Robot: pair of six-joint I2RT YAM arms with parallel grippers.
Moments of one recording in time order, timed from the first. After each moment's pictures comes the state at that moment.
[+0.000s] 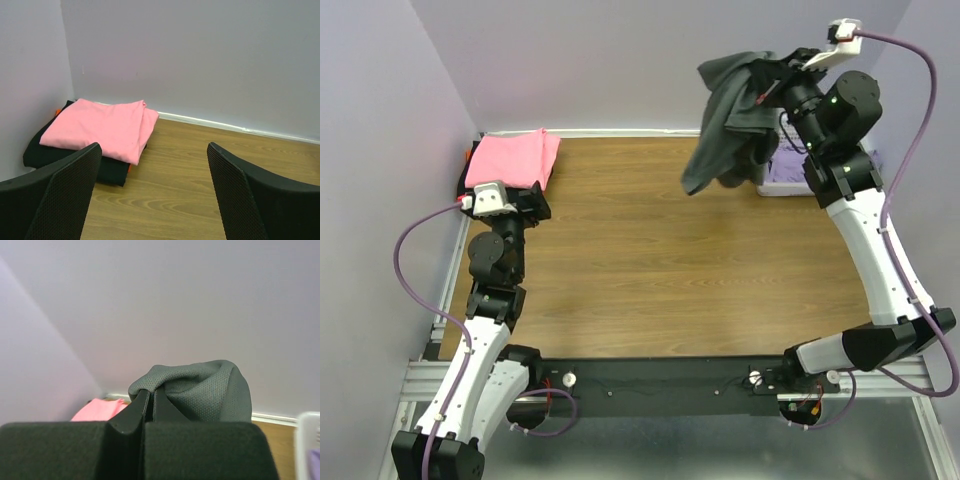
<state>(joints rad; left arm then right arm) -0.17 0.69 0.56 0.34 -0.27 -0.12 0.28 1.42 1.72 -0.06 -0.04 0.32</state>
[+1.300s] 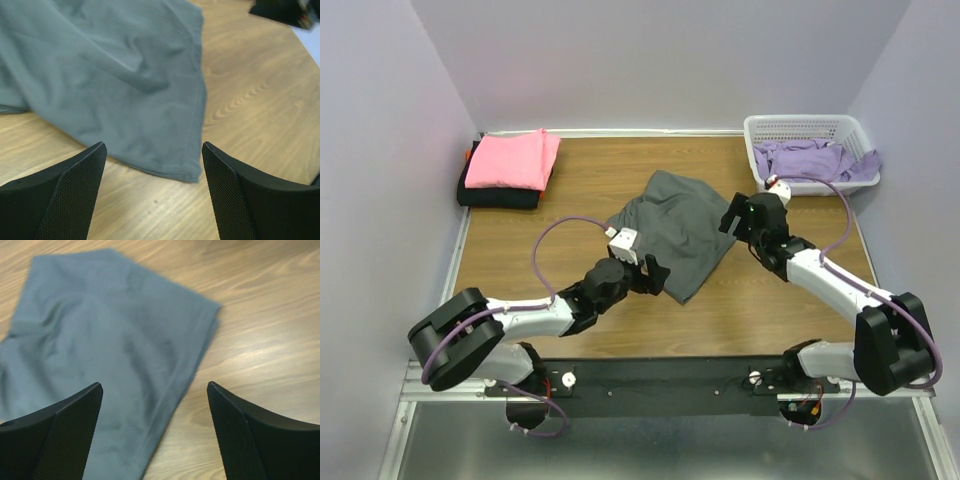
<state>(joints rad) -0.93 1.31 0.40 0.65 -0.21 -0.50 0.37 1.30 0.73 -0.02 0.32 0.54</state>
